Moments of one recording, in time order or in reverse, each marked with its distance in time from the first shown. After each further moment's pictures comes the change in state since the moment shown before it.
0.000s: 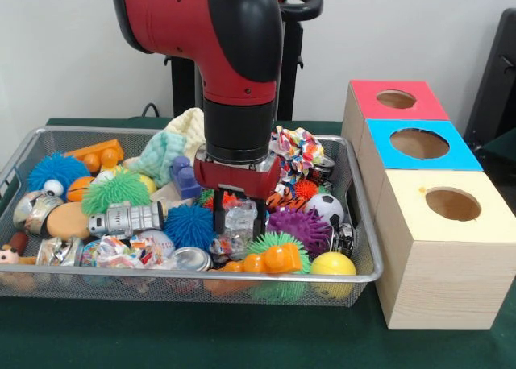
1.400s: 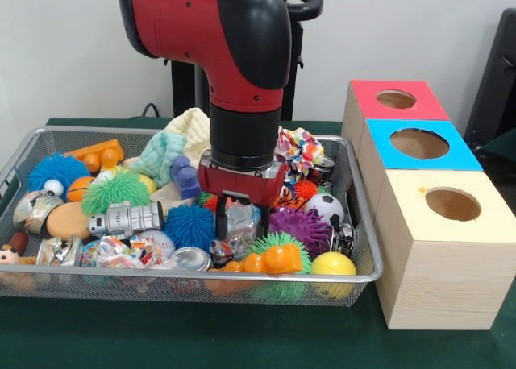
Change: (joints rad) arm 0.036 0.026 -0.031 -0.037 0.000 0.000 0.000
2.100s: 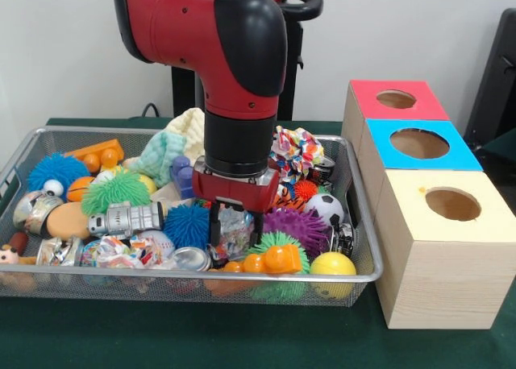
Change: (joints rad) arm 0.009 0.021 -0.019 -0.031 0.000 0.000 0.000
